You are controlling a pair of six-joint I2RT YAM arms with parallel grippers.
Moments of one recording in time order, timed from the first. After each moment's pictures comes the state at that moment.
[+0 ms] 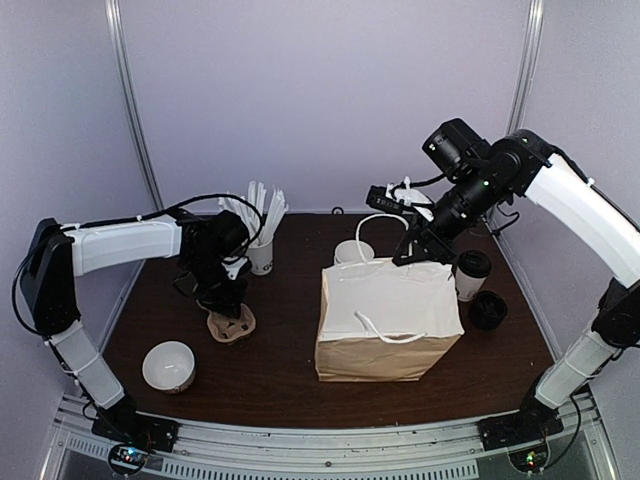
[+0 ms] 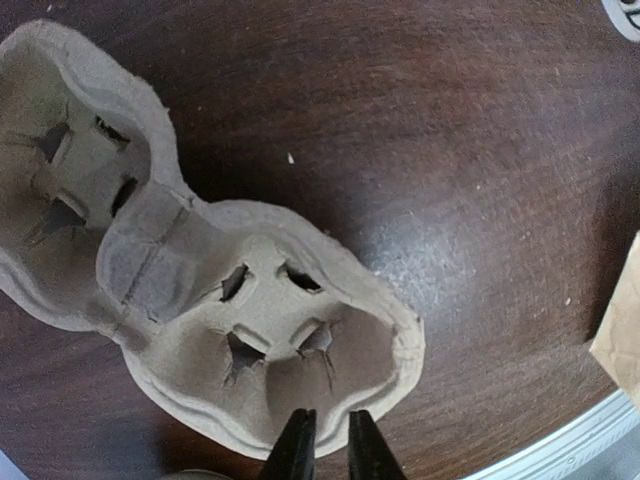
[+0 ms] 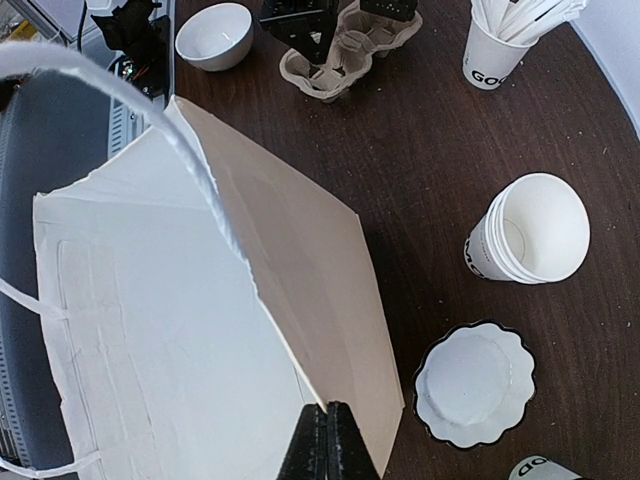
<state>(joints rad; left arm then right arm) -0.63 1.67 1.25 -0.97 0.09 -0.35 0.73 1.55 1.82 -1.31 -0.40 -0.45</state>
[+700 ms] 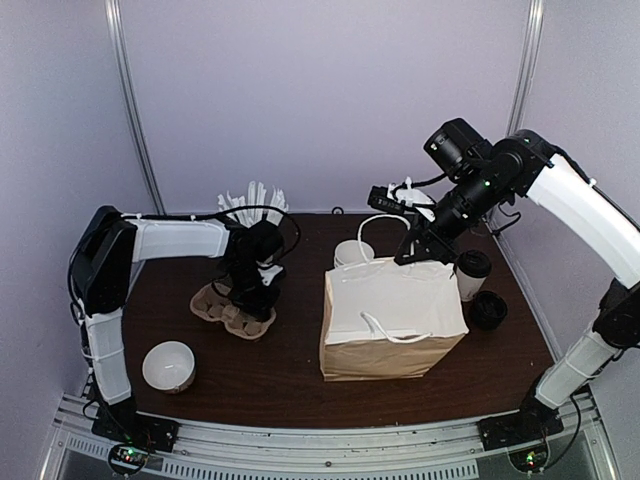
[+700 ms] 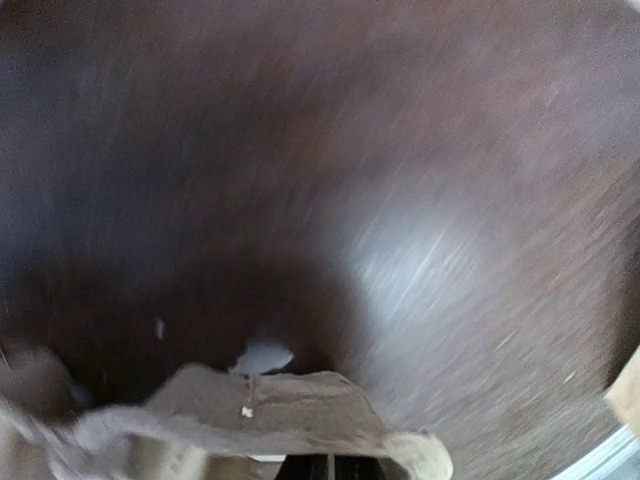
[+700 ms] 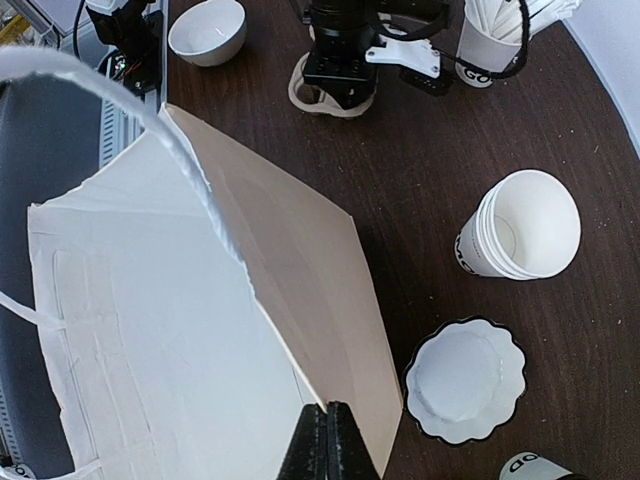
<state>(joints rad) -0.68 1.97 1.42 -0.90 0.12 -0.23 0.73 1.54 1.81 -1.31 -0.38 -0.46</state>
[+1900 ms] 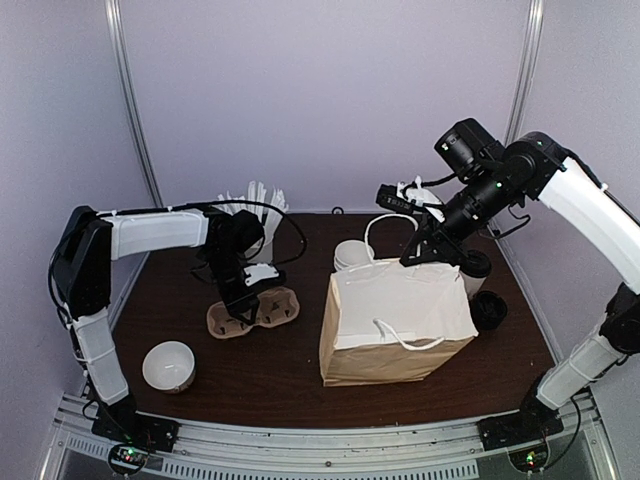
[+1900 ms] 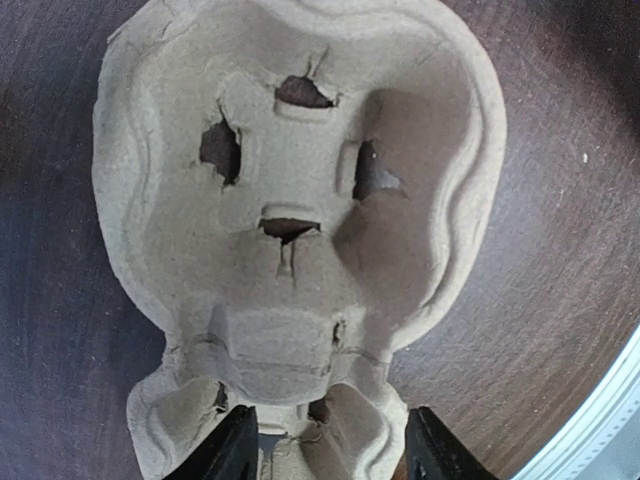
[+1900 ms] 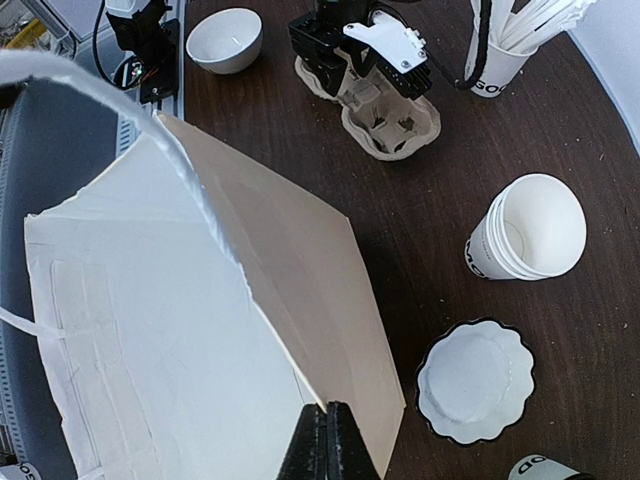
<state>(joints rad) -0.61 1.88 1.43 -1.04 0.17 0.43 0.71 1.49 1.77 -1.31 -0.41 -0.47</state>
